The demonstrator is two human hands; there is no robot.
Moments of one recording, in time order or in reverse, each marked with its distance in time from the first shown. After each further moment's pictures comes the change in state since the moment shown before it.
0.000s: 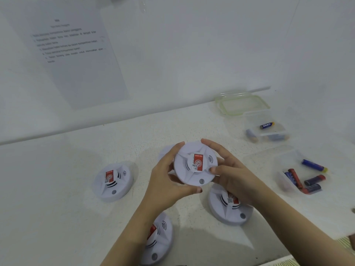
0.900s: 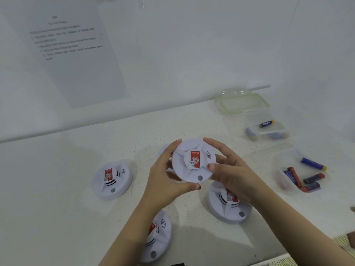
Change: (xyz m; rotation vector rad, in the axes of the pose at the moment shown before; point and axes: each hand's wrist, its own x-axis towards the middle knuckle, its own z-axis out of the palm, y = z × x) left_hand 0.001 0.002 0.001 -0.061 0.037 0.009; right_hand -0.003 -0.003 0.002 -0.005 0.086 -0.004
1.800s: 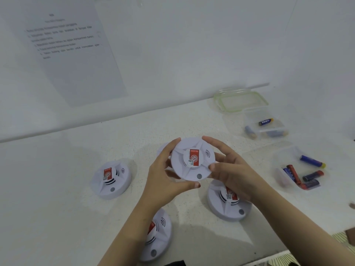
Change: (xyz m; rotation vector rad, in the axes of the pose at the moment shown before) left_hand -0.001 0.001 -0.001 0.019 -0.007 -0.014; right_hand 0.000 0.001 -0.001 0.028 -0.036 0.000
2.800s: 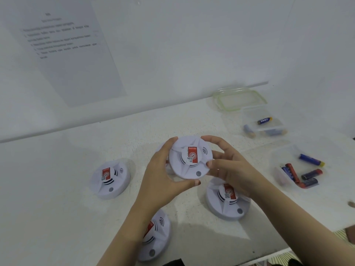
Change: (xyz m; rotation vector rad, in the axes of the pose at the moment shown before) left_hand 0.001 0.004 -0.002 0.205 0.017 0.053; right_hand 0.002 -0.007 0.000 -0.070 0.024 0.022
